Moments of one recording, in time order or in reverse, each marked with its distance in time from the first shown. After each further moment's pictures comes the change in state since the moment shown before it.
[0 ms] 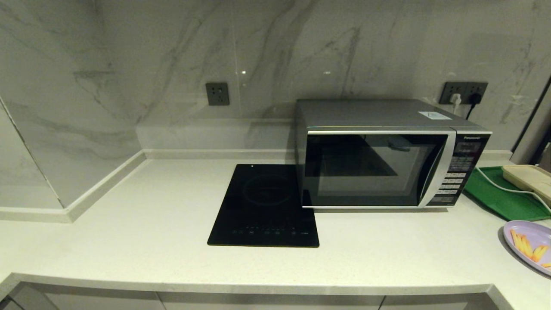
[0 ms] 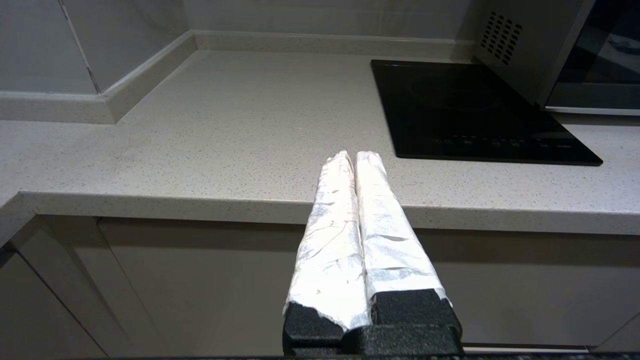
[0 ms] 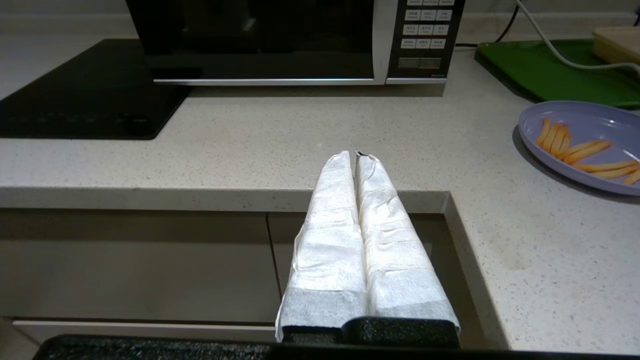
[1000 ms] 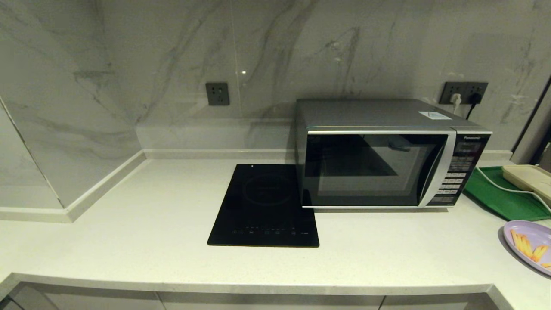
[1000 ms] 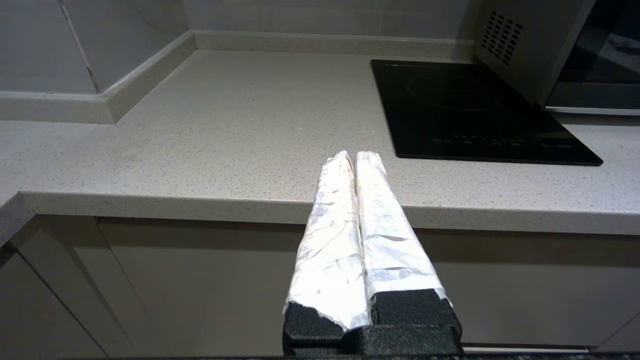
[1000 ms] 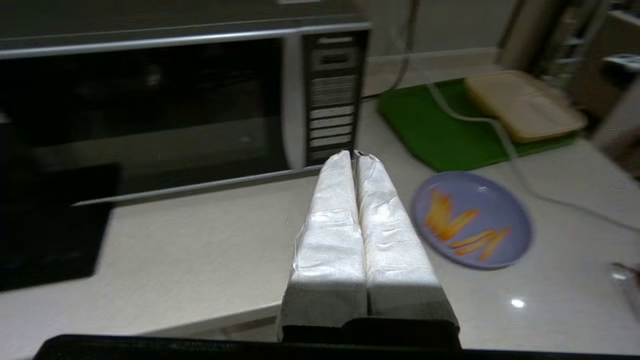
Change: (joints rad) left arm 0.000 0.000 0.000 0.000 0.000 0.000; right arm -0.003 0.827 -0.838 0.126 -0.276 -0.005
